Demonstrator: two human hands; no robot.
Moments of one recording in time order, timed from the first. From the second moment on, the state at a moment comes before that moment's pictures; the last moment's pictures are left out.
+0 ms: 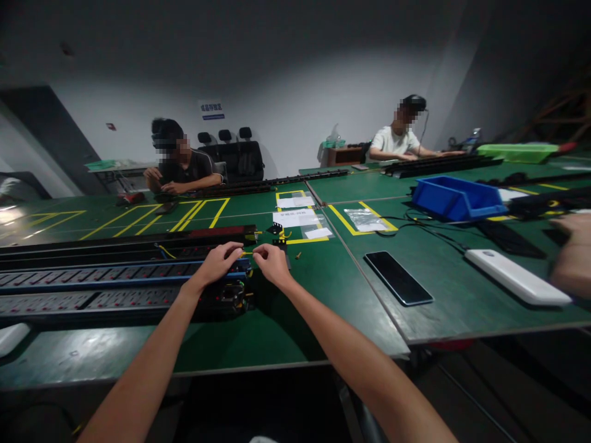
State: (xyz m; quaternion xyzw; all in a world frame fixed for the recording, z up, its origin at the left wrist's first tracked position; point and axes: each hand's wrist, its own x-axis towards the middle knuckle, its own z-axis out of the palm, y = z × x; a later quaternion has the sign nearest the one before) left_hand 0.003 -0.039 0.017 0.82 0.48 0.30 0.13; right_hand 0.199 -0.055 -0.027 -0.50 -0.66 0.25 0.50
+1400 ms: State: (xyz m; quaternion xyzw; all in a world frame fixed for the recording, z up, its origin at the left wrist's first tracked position) left_hand -0.002 -0.040 0.000 0.83 0.46 0.32 0.00; right_hand 0.211 -0.067 -0.016 -0.47 -0.85 0.03 0.22
